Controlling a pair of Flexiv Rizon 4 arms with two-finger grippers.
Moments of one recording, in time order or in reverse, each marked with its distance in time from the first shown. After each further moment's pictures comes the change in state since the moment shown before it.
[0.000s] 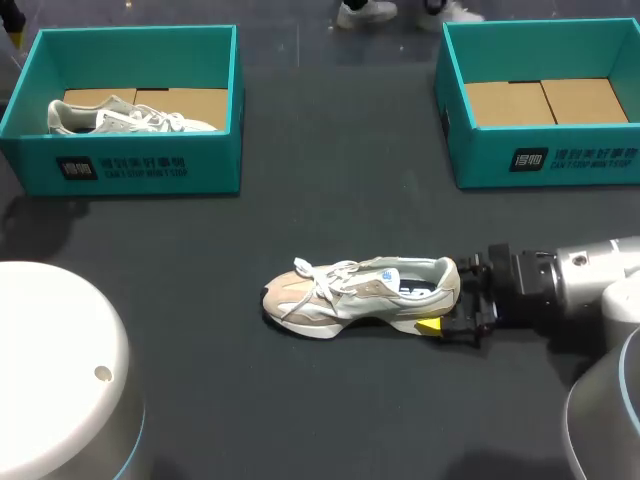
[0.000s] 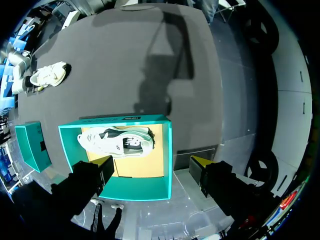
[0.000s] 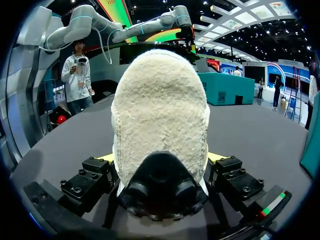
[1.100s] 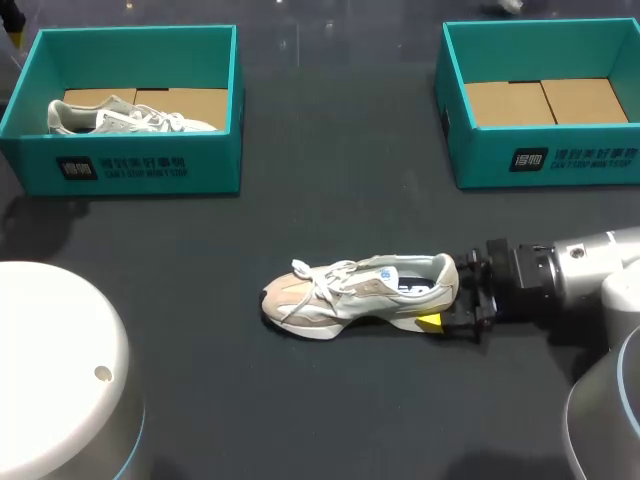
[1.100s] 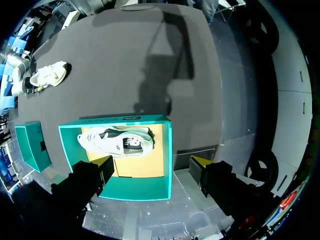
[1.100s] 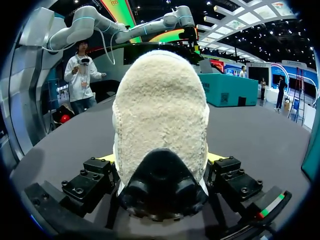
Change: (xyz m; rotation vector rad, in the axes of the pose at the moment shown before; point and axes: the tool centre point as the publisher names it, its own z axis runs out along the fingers) left arm 0.000 0.000 0.000 0.000 0.000 0.000; right arm -0.004 0.002 0.000 -0.004 0.036 -0.009
